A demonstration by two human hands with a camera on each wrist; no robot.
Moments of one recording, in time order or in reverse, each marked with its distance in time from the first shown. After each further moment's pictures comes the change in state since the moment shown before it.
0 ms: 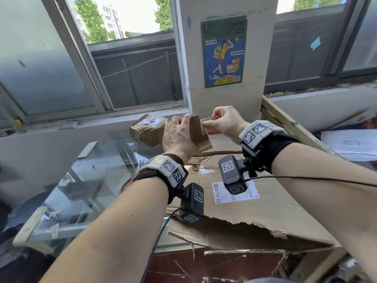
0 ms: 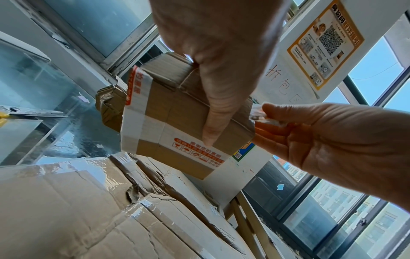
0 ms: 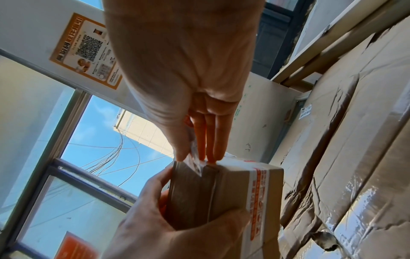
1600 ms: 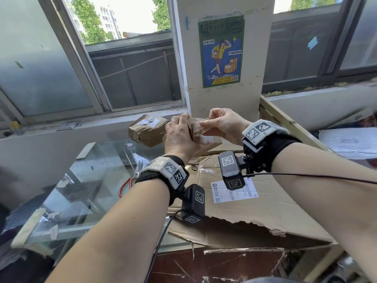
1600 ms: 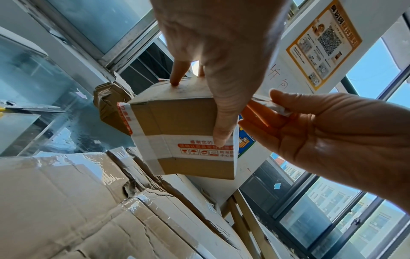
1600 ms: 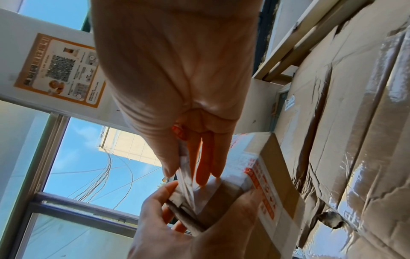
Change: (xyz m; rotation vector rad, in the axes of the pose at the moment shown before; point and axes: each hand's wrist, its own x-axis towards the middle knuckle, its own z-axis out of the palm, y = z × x) left_hand -0.008 0.010 -0.002 -0.184 0.034 -0.029; right_hand 0.000 0.005 -0.004 0.364 -0.192 0.082
